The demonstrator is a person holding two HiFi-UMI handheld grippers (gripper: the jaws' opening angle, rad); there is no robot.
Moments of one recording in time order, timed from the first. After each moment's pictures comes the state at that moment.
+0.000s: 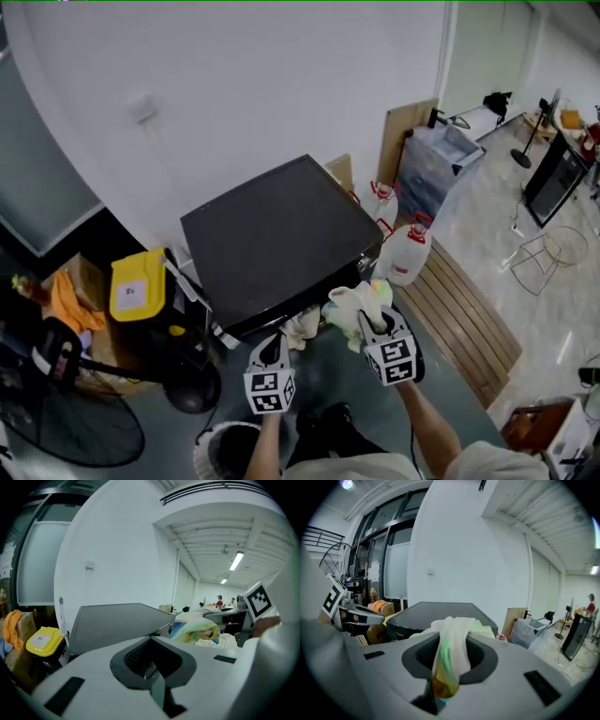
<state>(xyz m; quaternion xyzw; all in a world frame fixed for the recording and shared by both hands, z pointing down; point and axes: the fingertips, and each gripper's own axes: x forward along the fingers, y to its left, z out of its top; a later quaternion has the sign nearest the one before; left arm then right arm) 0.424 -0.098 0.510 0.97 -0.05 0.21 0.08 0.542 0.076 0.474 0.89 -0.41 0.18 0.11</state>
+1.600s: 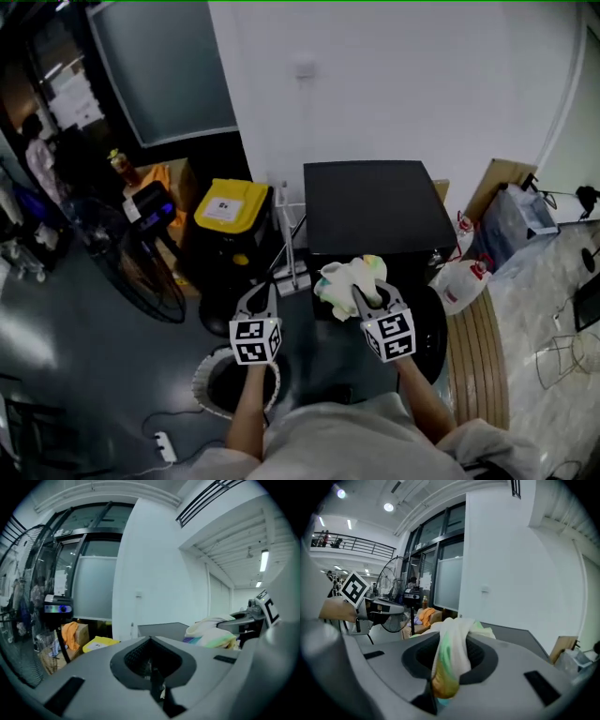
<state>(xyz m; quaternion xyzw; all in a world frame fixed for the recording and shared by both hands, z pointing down) 0.189 -0.190 0.379 0.95 -0.28 0.12 0.07 0.337 -0.048 0.365 0.75 -0.64 0.08 0.15</state>
